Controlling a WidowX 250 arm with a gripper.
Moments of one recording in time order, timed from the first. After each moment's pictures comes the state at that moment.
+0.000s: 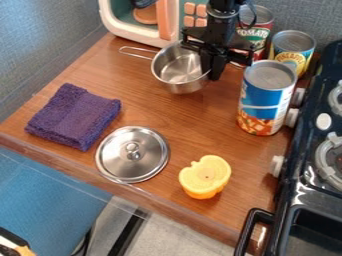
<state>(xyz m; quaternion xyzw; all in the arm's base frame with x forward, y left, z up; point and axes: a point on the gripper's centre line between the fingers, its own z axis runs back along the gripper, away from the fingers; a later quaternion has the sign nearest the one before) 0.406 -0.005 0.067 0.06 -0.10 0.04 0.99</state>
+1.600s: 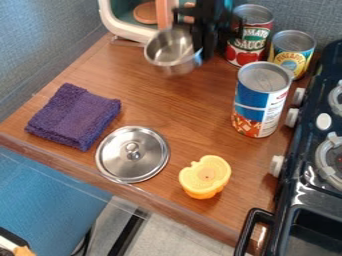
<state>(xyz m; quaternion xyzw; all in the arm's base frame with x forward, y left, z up) 0.423 0.015 0.073 0.03 -0.08 0.07 0.99</state>
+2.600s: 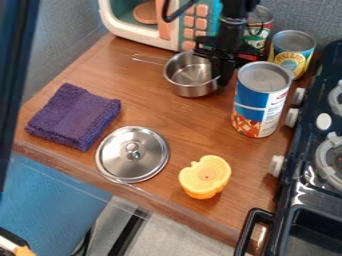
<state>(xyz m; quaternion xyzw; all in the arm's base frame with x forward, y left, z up) 0.440 -0.024 0.038 0.02 -0.05 0.05 1.00</state>
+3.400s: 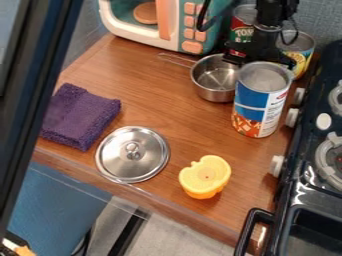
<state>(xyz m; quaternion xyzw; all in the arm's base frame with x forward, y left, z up) 0.444 -0.064 0.035 0.02 -0.04 0.02 1.00</state>
